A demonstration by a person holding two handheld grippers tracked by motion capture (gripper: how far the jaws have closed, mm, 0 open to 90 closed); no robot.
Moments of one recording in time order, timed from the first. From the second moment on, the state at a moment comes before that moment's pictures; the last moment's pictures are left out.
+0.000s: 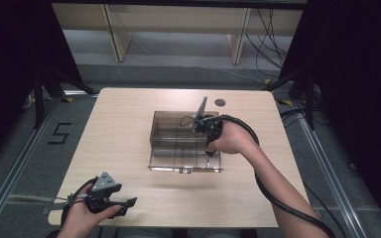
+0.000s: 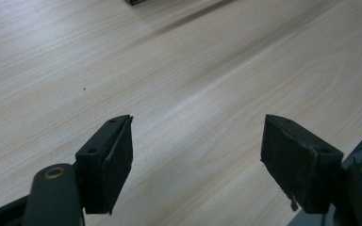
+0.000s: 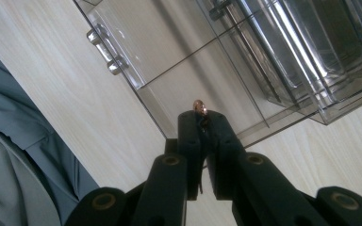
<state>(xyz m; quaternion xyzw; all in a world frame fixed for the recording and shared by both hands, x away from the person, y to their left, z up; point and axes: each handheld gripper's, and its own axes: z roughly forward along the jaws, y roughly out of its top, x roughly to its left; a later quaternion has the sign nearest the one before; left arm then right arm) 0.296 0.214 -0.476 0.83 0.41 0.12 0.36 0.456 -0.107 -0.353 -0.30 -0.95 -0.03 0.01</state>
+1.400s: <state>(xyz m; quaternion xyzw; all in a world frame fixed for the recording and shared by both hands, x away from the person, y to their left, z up) 0.297 0.213 -0.477 0.83 0.41 0.12 0.36 0.439 -0.128 -0.367 -0.32 -0.94 -0.06 -0.01</state>
